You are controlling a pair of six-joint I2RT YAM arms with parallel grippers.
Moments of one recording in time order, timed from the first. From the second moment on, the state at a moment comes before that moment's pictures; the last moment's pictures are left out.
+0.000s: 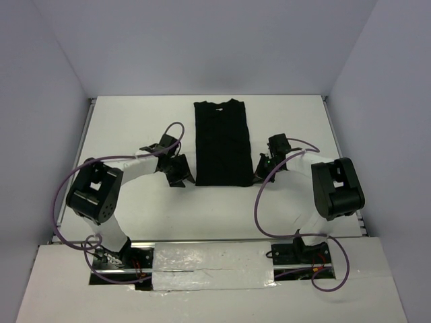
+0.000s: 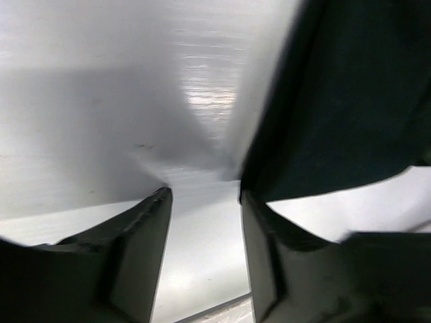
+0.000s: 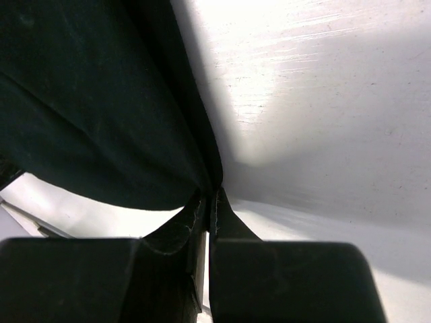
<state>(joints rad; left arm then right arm) -0.42 1.71 0.97 -0.42 0.24 -0.79 0.20 1.66 0.84 -0.35 -0.36 0.60</state>
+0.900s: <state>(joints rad) -0.45 1.85 0.96 -0.08 0.50 -0.90 0.20 1.66 0.82 -0.32 -0.42 0.57</state>
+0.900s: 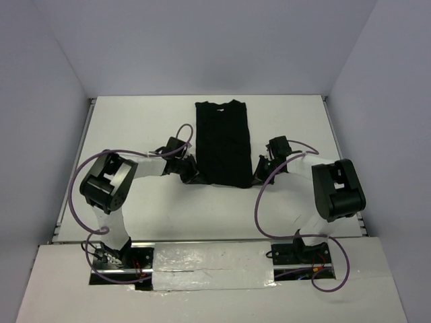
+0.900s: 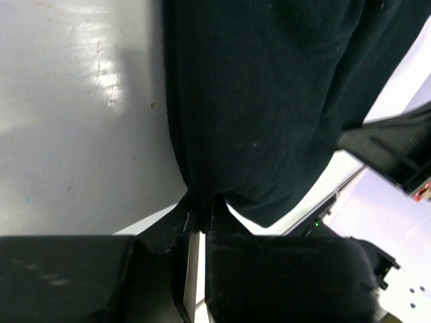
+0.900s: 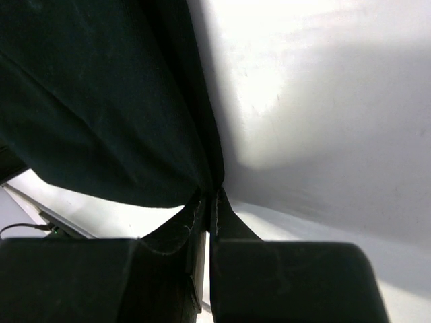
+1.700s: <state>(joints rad) -0.78 1.17 0.95 -0.63 0.13 -1.24 0.22 0.77 0.70 -0.84 -0.49 0.75</state>
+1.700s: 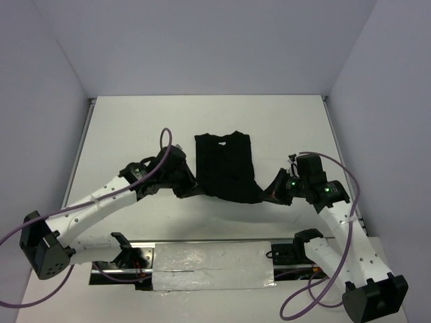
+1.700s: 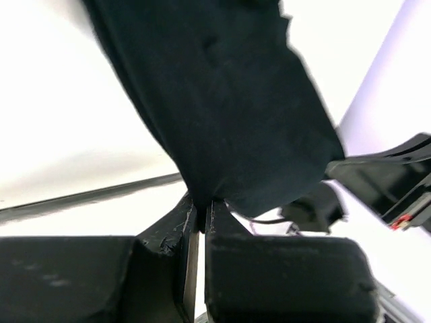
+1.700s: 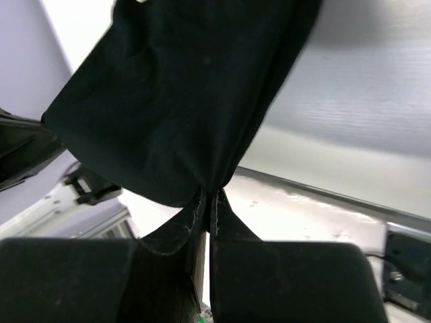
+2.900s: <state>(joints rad) -0.39 1.87 1.55 -0.74 0.33 -0.89 0.21 1.61 1.35 -0.83 -0.38 0.66</state>
